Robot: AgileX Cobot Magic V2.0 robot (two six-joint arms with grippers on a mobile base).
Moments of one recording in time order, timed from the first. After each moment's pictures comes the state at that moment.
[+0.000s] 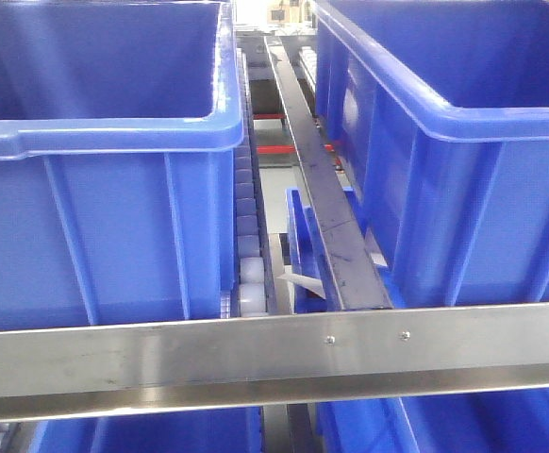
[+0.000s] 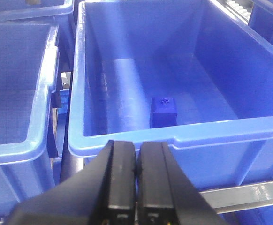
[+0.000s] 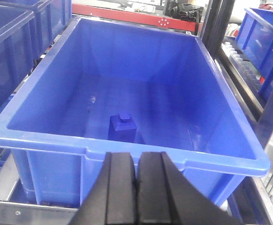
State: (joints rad) left arm -0.17 0.00 -0.51 0.12 0.80 -0.11; right arm 0.04 0.00 -0.42 0.06 0.56 -0.13
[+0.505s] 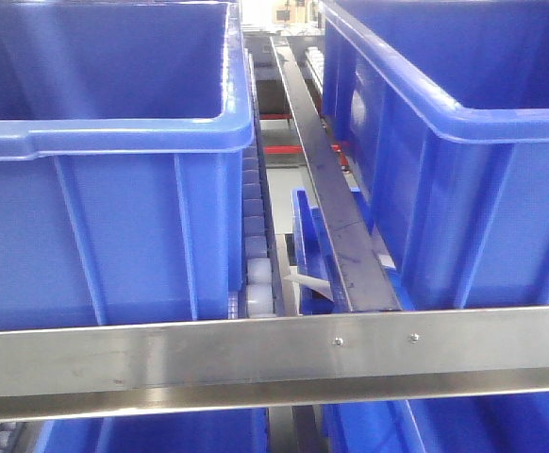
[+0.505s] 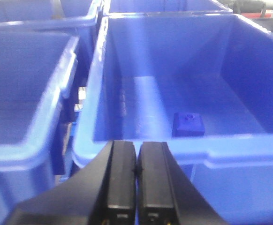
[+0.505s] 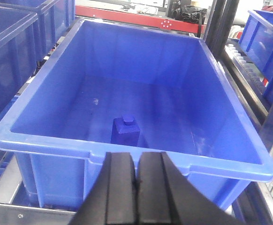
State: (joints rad) left arm -0.03 0.00 -0.15 0.08 0.29 -0.09; right arm 0.04 0.00 -0.42 0.06 0.55 -0.13
